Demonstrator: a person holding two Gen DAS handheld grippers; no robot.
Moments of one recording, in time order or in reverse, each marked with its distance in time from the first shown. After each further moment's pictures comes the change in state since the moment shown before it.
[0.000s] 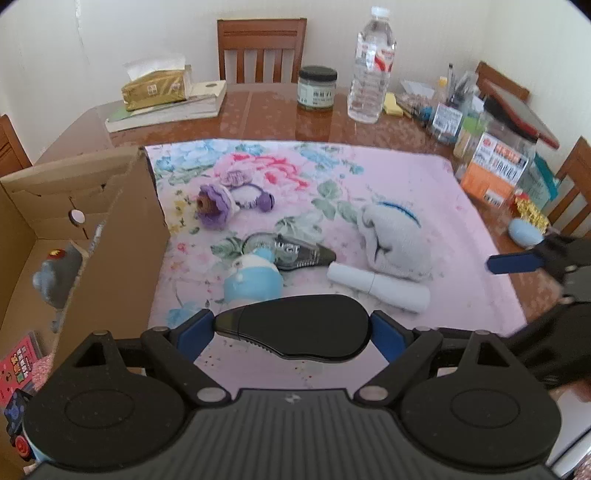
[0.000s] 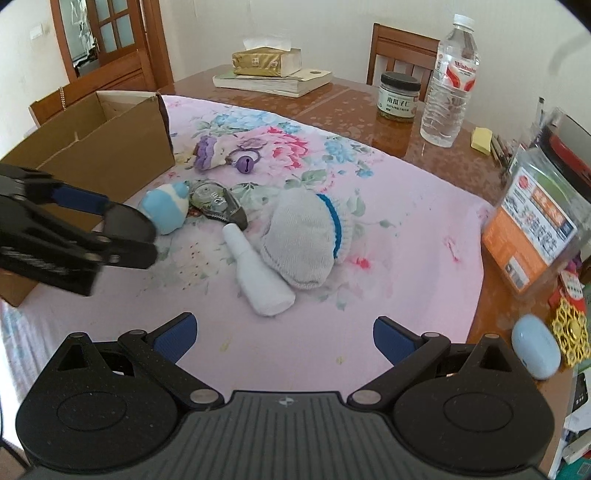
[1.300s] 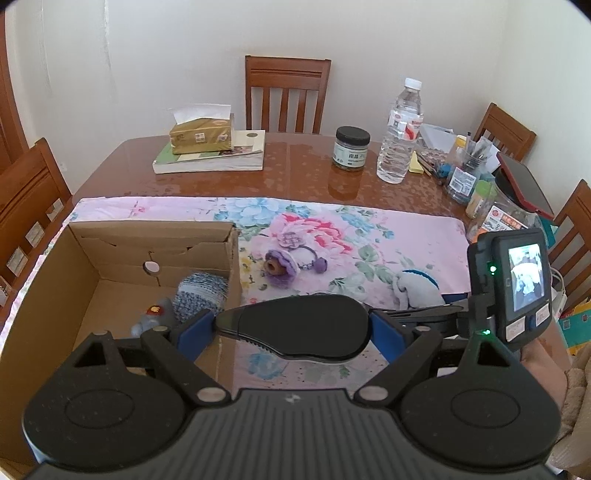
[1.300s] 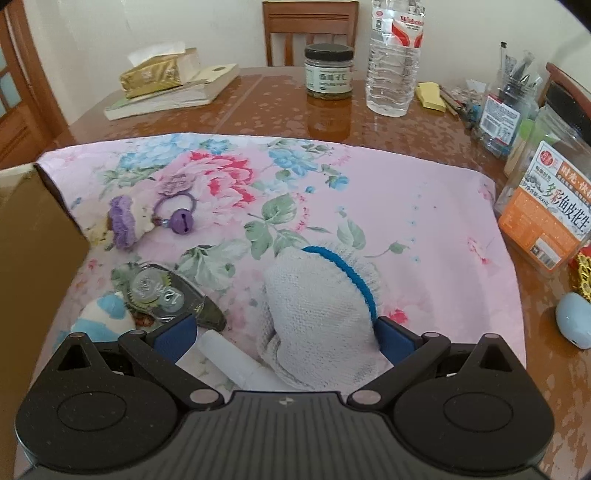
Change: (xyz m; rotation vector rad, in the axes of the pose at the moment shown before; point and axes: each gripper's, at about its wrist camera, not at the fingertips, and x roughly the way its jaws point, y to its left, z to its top) left arm -0.068 0.061 0.036 -0.033 -0.086 0.022; right arm 0.080 0.019 0.063 0.348 0.030 -0.213
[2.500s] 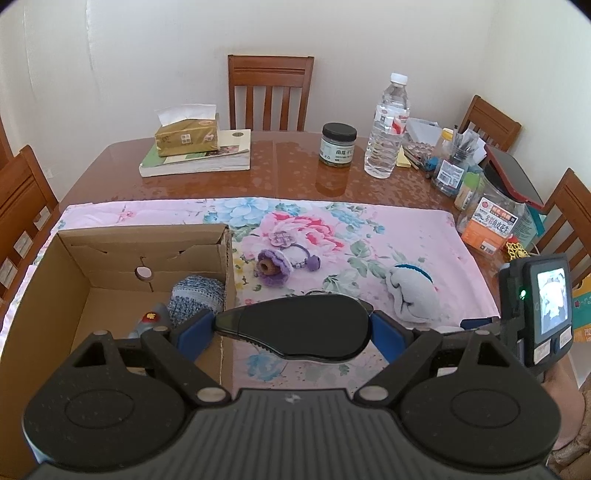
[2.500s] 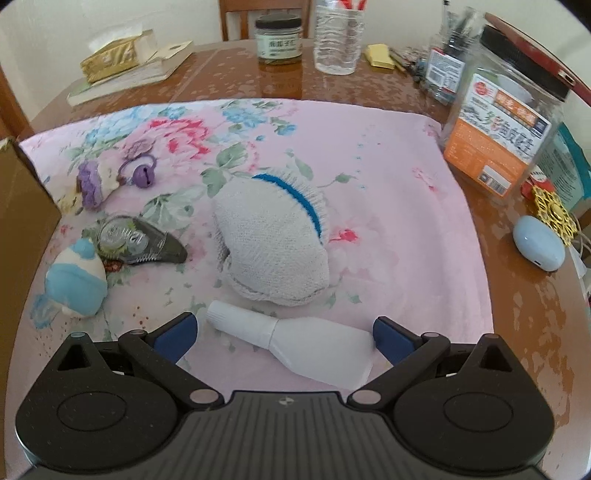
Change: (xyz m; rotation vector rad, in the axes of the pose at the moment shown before) left arm 0.001 0.006 0.000 0.040 0.007 -0.049; right arm -0.018 -0.013 -0.034 0.096 0.075 -0.089
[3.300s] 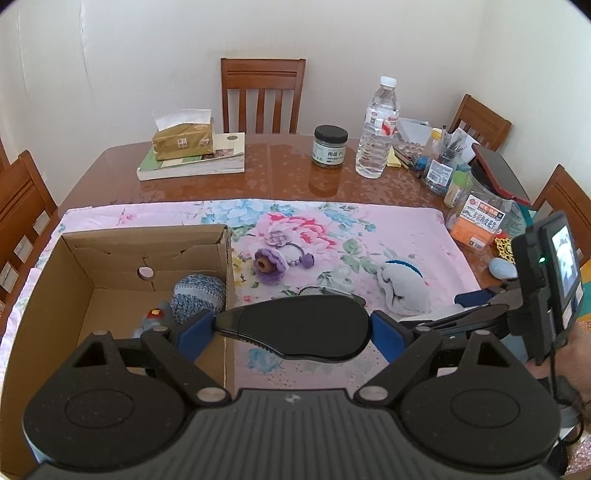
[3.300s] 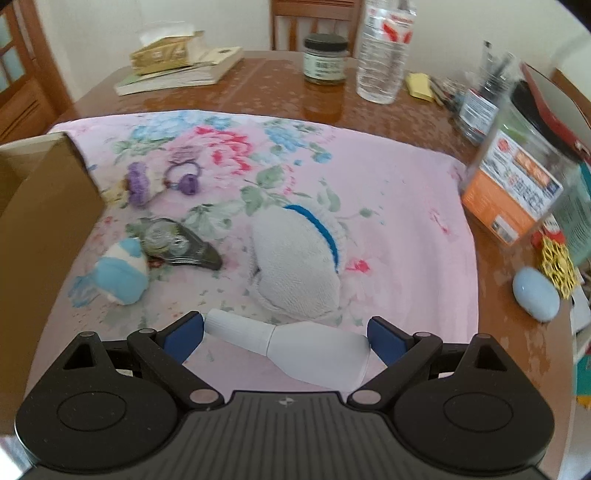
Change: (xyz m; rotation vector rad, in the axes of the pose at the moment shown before) left arm -0.018 0.001 -0.002 0.019 -0.004 -0.020; right arm -0.036 0.004 0.016 -0.168 0.010 0.097
